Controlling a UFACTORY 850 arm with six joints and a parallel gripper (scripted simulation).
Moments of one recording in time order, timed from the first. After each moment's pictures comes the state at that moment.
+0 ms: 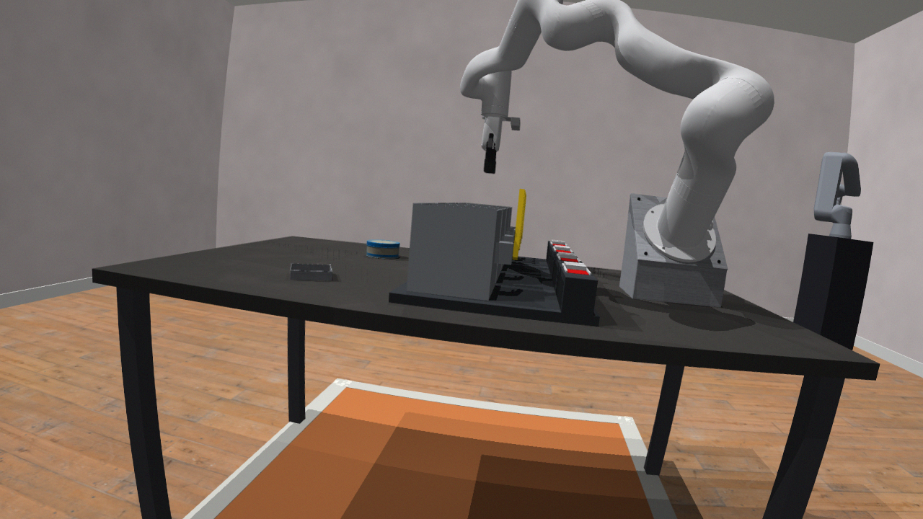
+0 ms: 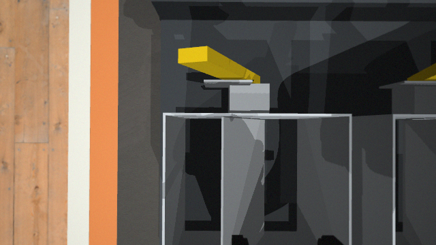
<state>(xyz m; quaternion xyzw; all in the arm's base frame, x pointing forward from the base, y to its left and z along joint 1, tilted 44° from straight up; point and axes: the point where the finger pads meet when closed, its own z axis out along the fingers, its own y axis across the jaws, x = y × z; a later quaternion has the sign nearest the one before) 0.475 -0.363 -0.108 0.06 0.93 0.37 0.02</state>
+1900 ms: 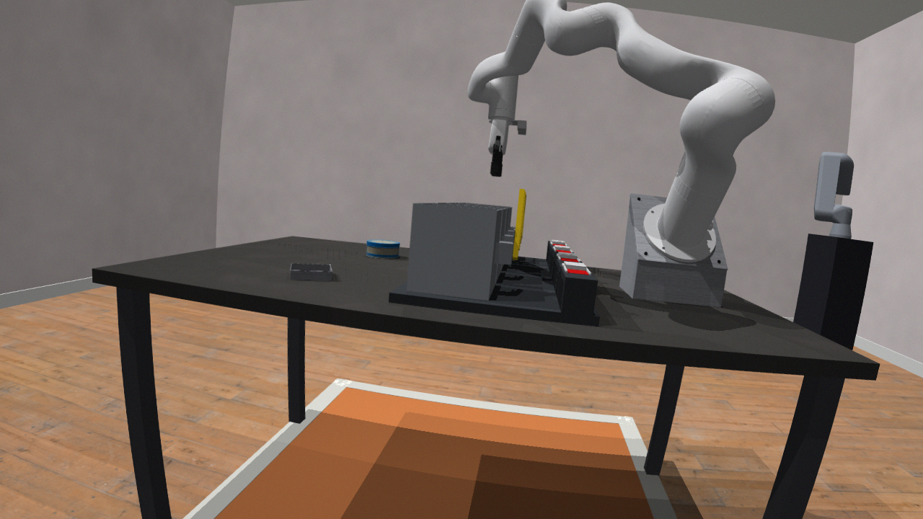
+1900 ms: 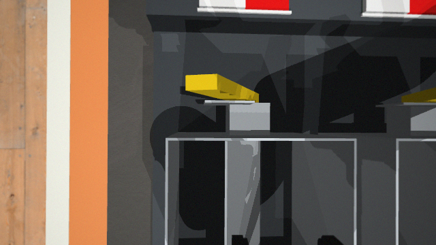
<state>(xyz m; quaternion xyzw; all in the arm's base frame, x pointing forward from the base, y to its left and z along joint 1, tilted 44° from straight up) 0.454 -0.365 -0.120 0.06 0.91 0.40 0.02</state>
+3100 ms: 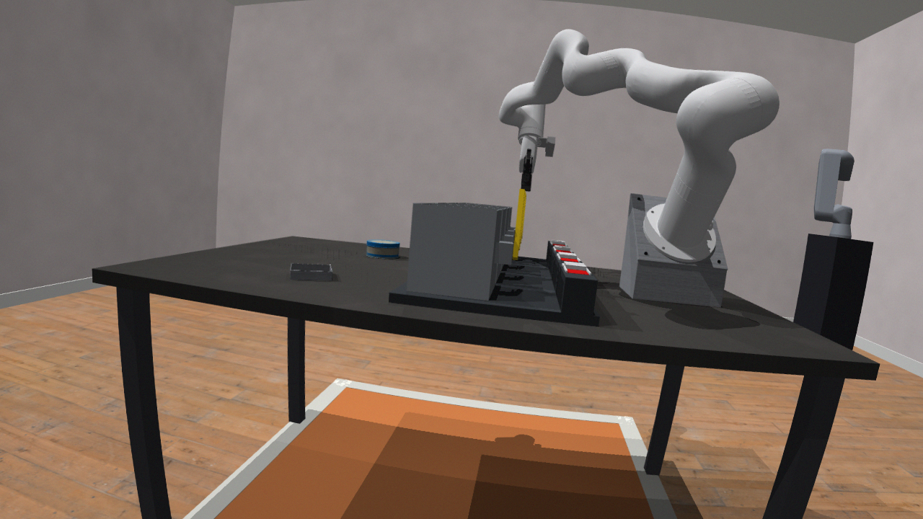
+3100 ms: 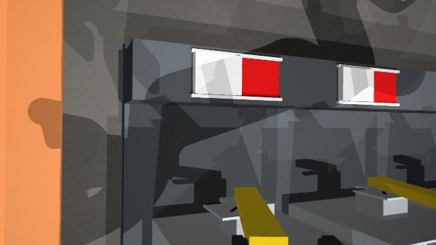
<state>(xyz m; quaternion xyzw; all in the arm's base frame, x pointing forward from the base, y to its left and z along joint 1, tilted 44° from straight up) 0.357 -0.370 -0.179 0.05 0.83 0.55 0.03</state>
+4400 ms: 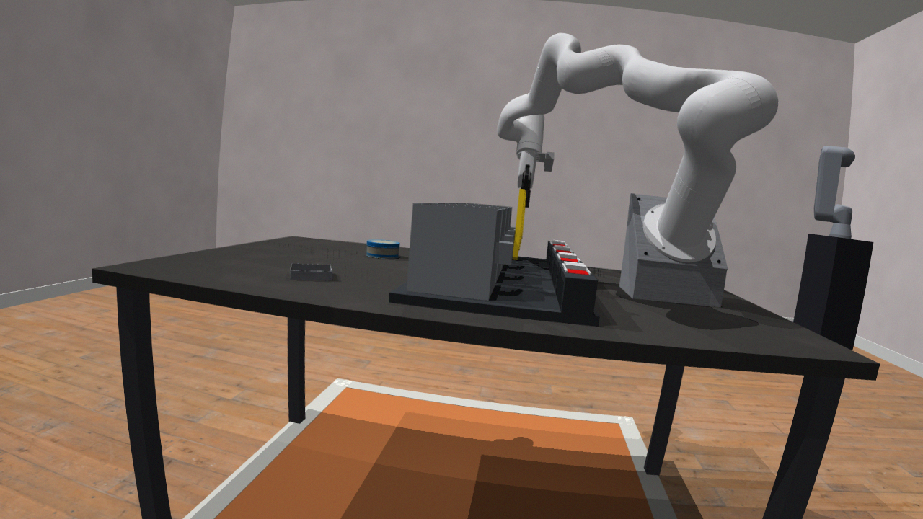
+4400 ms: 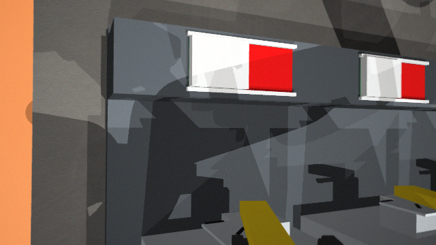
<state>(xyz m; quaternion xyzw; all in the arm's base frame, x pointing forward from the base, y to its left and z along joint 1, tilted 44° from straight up) 0.363 -0.319 -0.202 0.05 0.83 0.55 0.03</state>
